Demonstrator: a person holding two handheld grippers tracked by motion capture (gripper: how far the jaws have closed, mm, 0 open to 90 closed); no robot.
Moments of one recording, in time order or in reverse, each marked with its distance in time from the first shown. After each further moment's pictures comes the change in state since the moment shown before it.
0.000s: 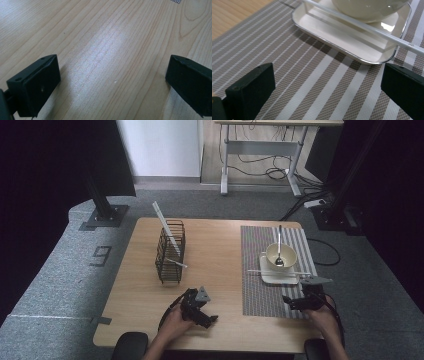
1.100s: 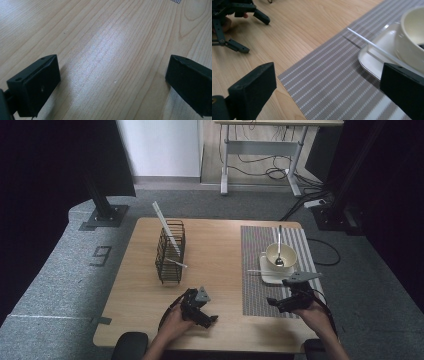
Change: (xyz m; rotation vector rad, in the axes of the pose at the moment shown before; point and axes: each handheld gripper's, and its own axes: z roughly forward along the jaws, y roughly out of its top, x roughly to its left) left arm 0.000 0.000 0.000 0.000 0.000 0.002; right arm 0.059 0.054 -0.025 -0.038 0.230 -0.110
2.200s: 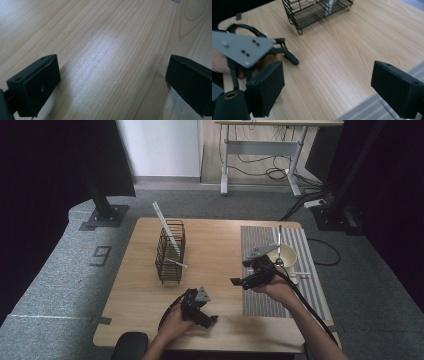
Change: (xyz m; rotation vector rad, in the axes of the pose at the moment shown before) left arm 0.000 0.000 0.000 0.003 -0.001 0.002; right arm 0.037 0.109 0.062 0.007 0.167 -0.107
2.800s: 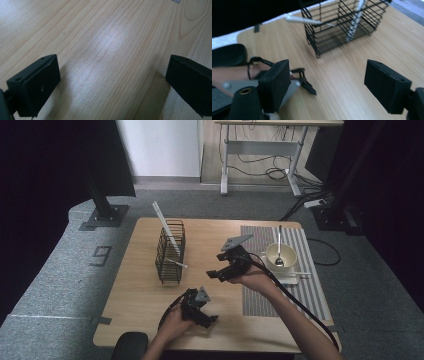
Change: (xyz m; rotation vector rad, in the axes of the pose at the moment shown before) left arm 0.000 0.000 0.000 -0.002 -0.002 -0.004; right arm 0.032 0.063 0.035 -0.010 0.082 -0.079
